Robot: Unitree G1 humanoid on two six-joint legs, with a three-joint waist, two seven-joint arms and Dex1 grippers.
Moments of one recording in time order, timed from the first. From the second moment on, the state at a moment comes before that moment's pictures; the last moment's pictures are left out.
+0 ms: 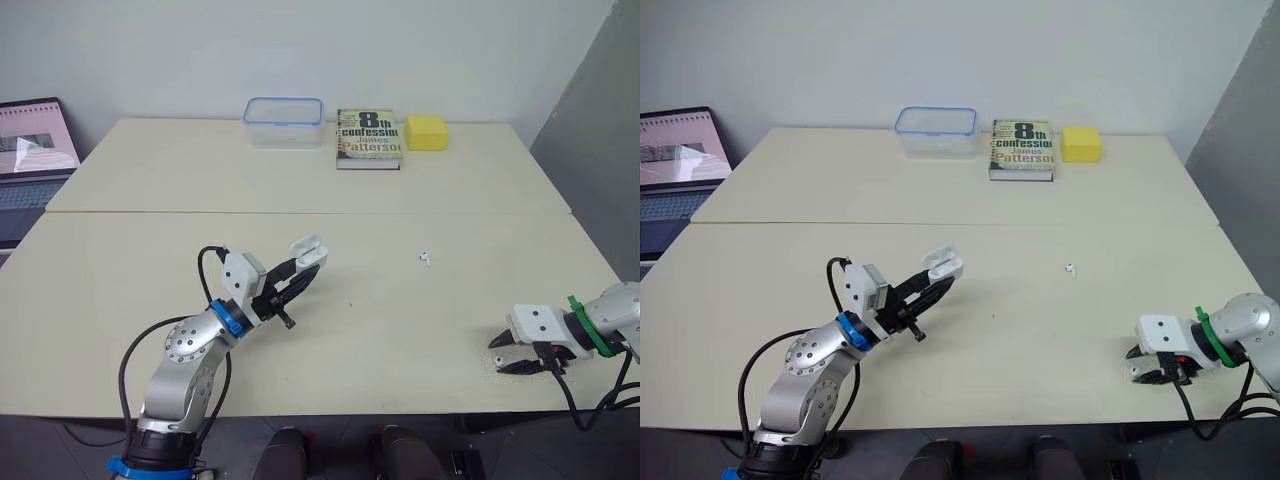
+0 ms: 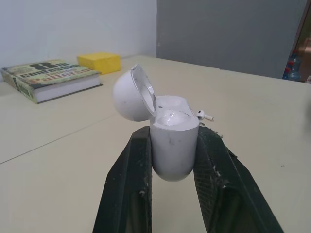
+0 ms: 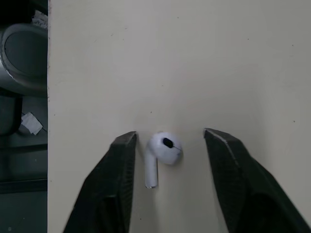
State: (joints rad) left arm -0.11 0.36 0.01 -0.21 -0.38 0.12 -0.73; right arm -0.21 -1.12 0.17 0.09 0.09 -0.03 1.43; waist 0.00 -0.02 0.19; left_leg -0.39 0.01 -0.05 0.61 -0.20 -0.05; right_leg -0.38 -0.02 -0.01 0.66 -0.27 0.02
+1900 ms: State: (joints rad) left arm -0.07 0.33 -0.02 -0.27 -0.38 0.17 -0.69; right arm -0.28 -1.09 0.12 -0.41 0.19 0.75 1.16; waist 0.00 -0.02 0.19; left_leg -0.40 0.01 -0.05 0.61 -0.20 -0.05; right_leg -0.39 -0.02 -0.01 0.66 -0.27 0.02
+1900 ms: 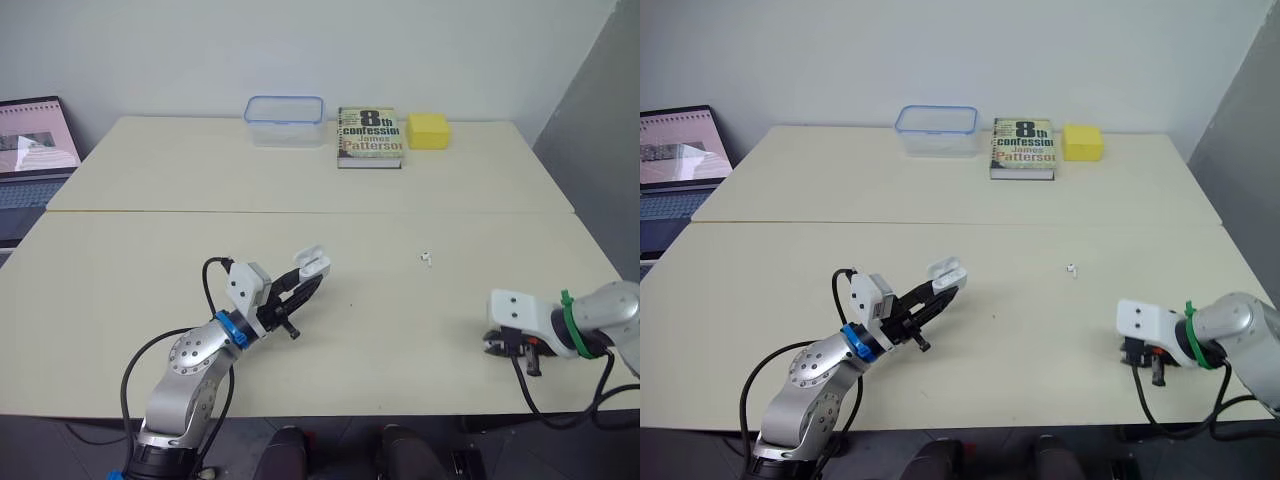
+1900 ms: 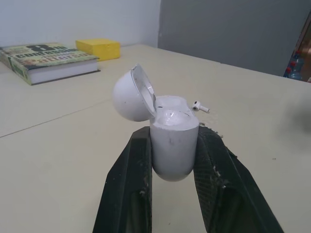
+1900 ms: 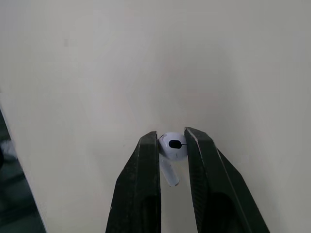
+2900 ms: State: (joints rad) left arm -0.19 0.24 -0.06 -0.20 -0.33 0.06 -0.64; right arm -0.41 -0.07 0.12 -0.45 0.47 0.64 0.48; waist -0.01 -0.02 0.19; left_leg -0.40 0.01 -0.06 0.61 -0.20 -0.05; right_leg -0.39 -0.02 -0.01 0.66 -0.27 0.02
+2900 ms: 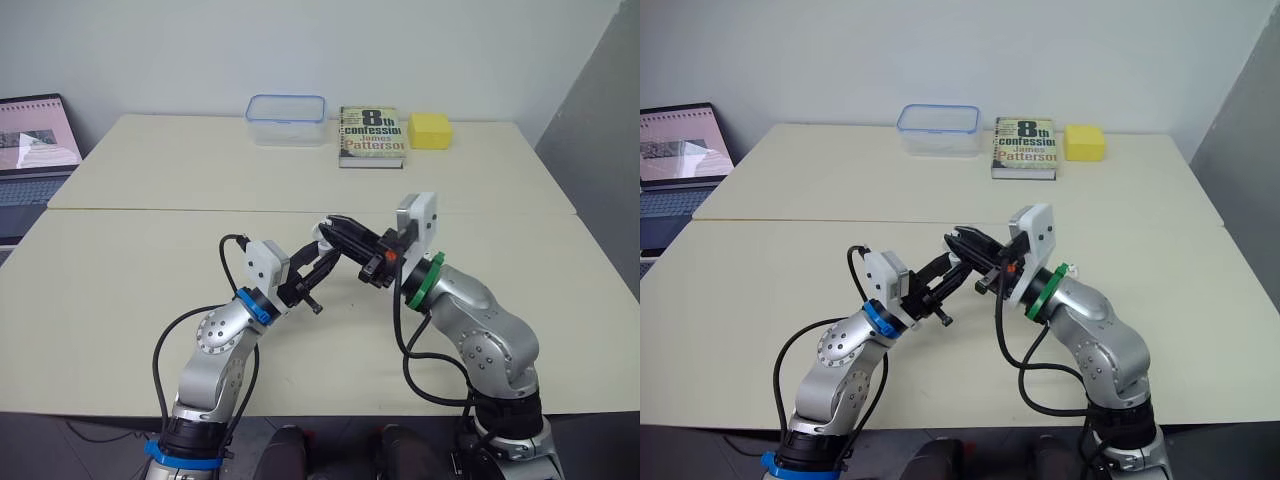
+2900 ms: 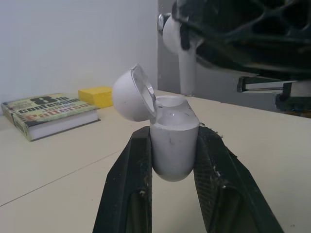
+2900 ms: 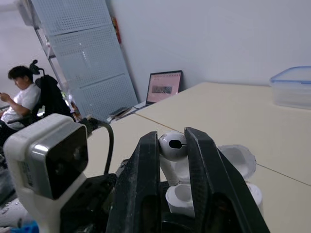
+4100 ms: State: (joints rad) left arm -0.19 0.23 -0.07 -0.19 -0.33 0.06 -0.62; right arm -0.33 -0.09 0.23 -0.41 0.38 0.50 0.43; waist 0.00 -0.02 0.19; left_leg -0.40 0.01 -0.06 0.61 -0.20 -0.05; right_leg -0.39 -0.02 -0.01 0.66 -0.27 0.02
